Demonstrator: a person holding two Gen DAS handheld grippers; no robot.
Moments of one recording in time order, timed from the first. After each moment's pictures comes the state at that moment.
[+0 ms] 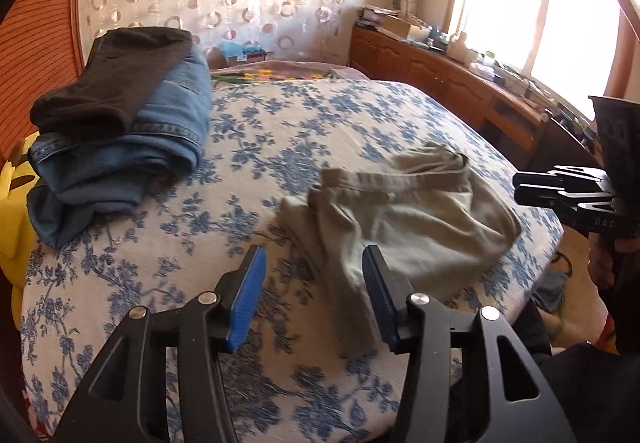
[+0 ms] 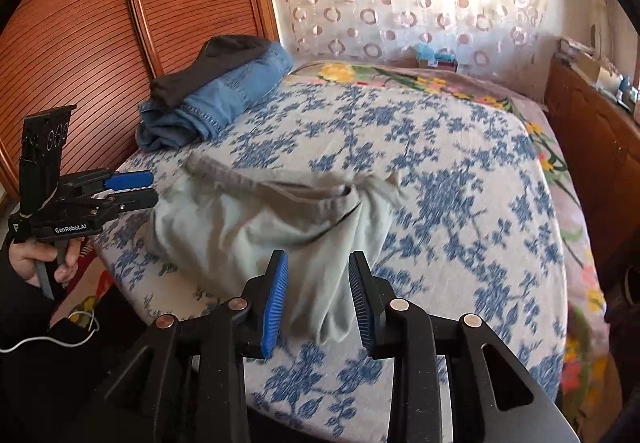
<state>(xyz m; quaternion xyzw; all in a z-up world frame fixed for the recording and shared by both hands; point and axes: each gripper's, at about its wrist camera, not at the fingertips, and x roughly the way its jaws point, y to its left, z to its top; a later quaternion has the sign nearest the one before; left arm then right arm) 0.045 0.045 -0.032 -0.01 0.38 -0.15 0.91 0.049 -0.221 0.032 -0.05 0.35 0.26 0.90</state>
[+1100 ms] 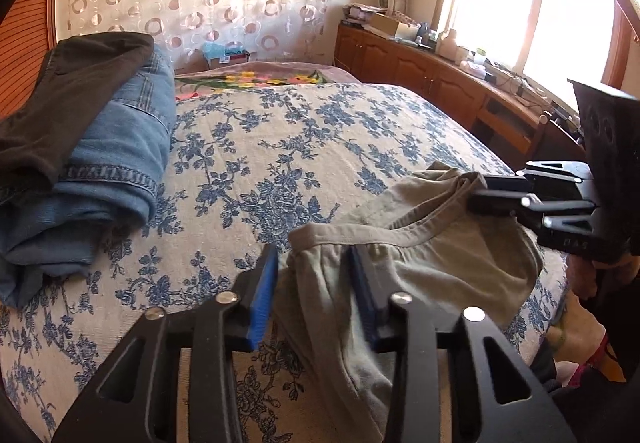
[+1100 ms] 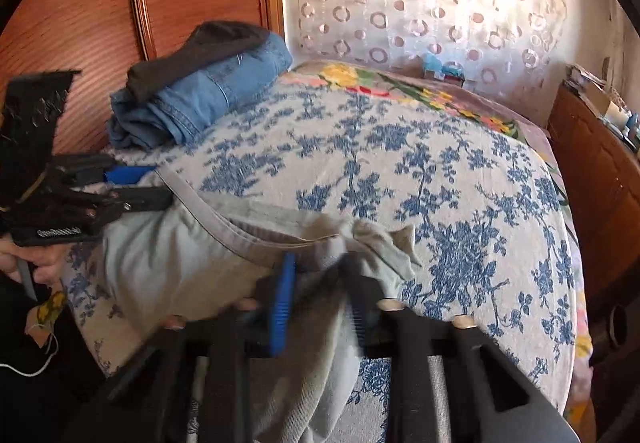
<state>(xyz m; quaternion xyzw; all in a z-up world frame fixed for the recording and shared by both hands) 0.104 0.020 -0.044 -0.01 0.38 -0.19 0.91 0.115 -0.175 0.013 -0.10 0.34 0.26 0.90</state>
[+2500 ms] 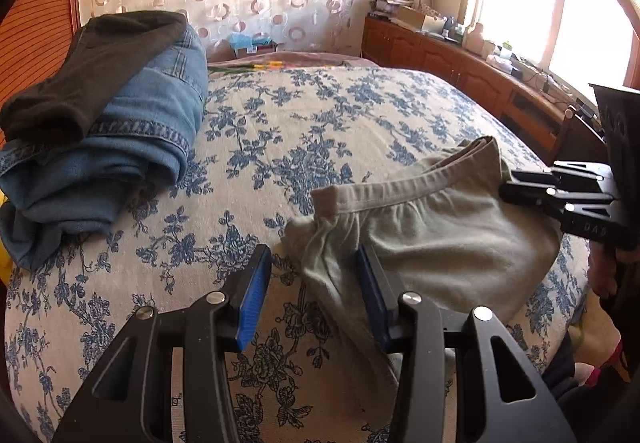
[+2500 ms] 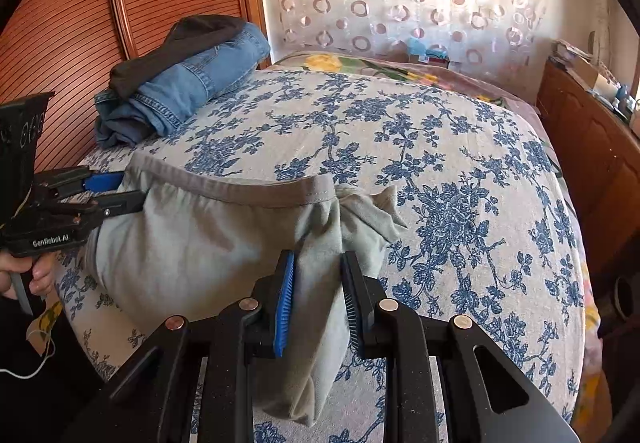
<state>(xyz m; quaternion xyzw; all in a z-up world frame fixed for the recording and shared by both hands) 0.091 0.027 -0.064 0.00 0.39 -0.13 0.91 0.114 -0.187 -0.003 -0.07 0.36 0.24 0.90</state>
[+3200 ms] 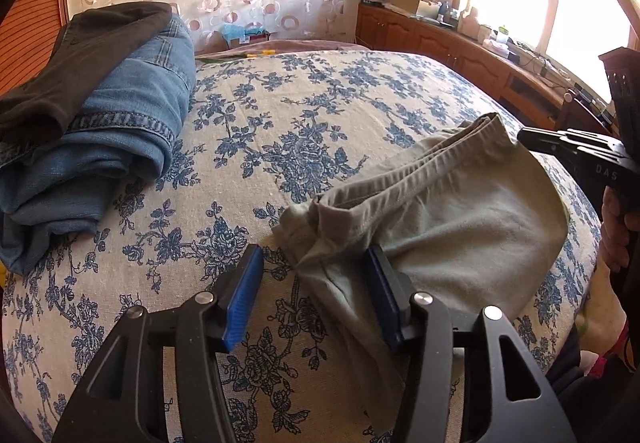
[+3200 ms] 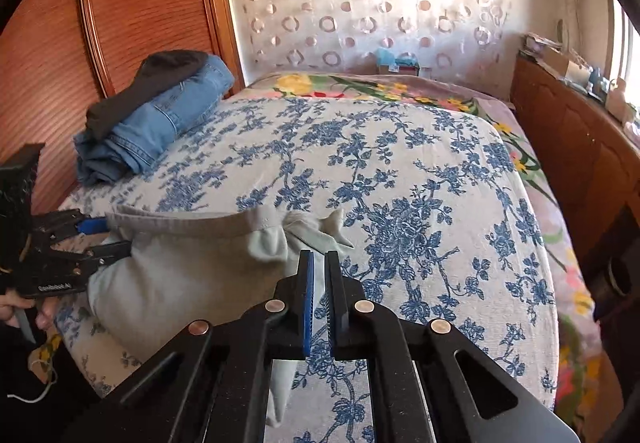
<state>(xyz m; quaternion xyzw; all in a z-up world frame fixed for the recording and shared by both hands) 0.097 0.021 -0.071 0.02 0.41 -0.14 0.90 0.115 -0.215 0.011 -0.03 0.34 0.20 0.92</state>
